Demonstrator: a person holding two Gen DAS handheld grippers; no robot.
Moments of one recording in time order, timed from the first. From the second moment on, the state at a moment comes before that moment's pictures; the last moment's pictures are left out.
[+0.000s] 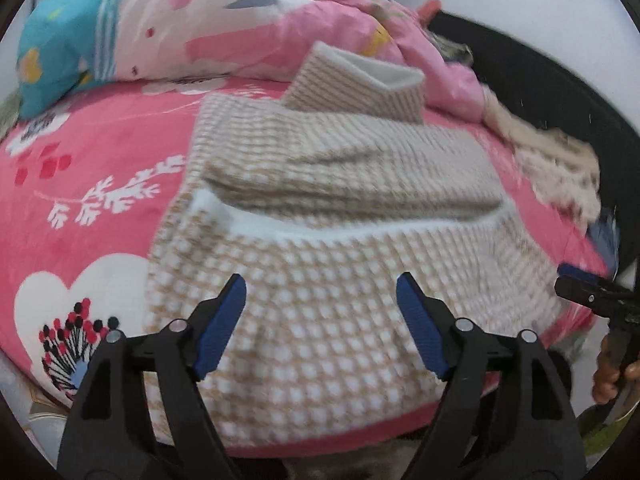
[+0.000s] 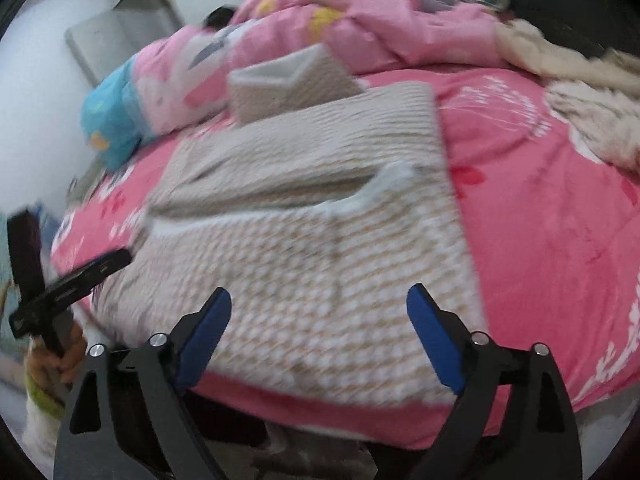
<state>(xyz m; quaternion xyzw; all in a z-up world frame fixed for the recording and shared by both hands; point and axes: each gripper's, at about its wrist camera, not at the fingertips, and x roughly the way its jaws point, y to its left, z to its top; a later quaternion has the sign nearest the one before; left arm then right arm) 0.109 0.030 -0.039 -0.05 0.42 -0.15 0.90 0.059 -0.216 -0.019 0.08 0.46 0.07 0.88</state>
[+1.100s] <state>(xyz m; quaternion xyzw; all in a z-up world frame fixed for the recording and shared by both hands) 0.265 0.042 0.039 -0.02 0.40 -0.07 0.91 0.244 -0.227 0.082 0.11 0.43 0.11 0.89</state>
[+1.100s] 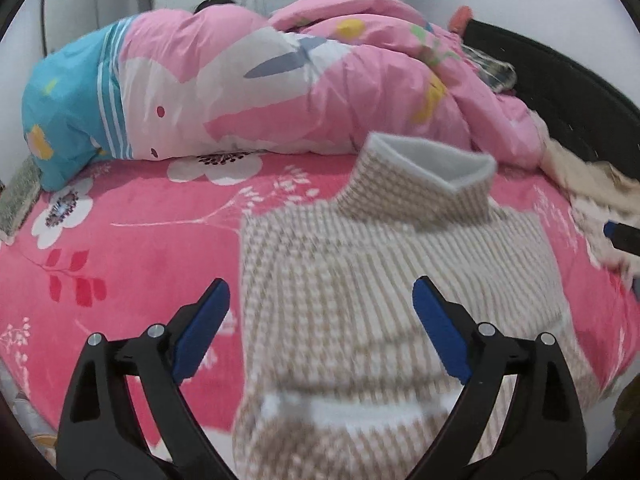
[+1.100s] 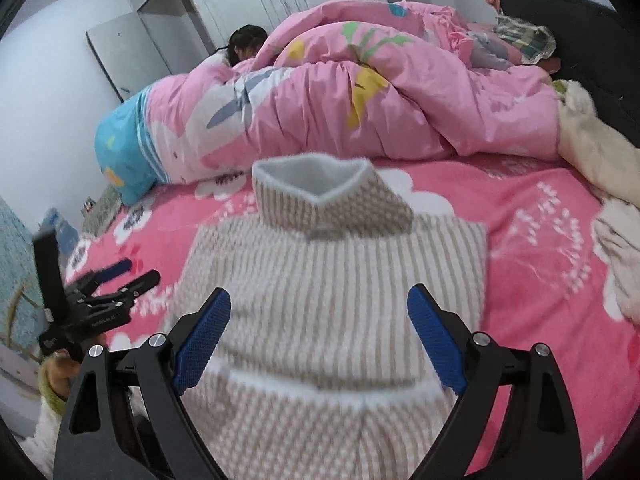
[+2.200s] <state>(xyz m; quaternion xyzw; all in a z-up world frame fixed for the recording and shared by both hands) 0.384 0.047 -0.026 -0.13 0.42 -0.06 0.90 0.429 -0.165 -0.015 0.11 0.56 0.23 0.79</state>
